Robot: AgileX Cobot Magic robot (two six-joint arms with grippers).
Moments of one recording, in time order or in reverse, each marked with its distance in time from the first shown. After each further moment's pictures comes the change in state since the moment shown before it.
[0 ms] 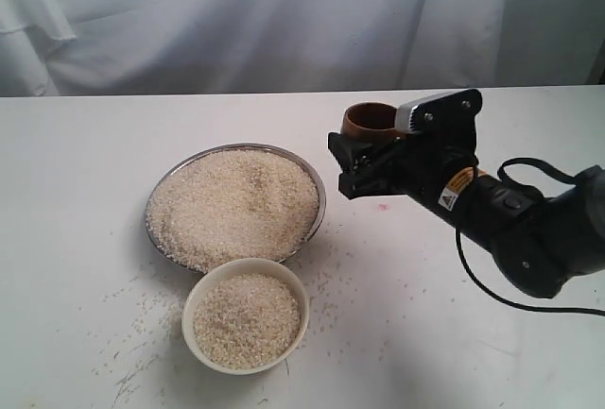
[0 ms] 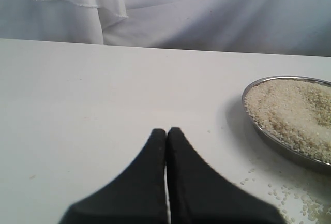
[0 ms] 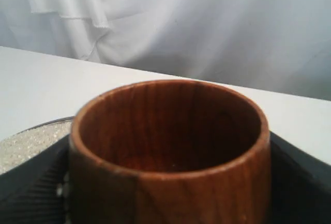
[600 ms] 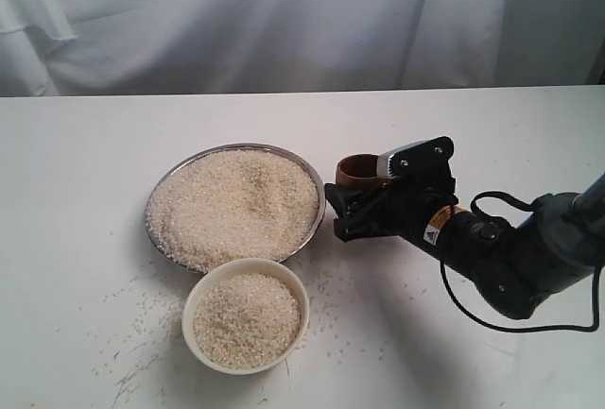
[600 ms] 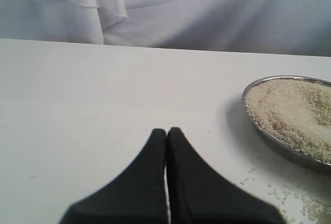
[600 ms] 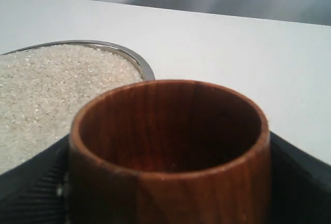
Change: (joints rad) left arm 0.000 0.000 0.000 0.000 0.000 0.000; right arm 0.000 0.180 -0.035 -0.011 -0.004 -0.026
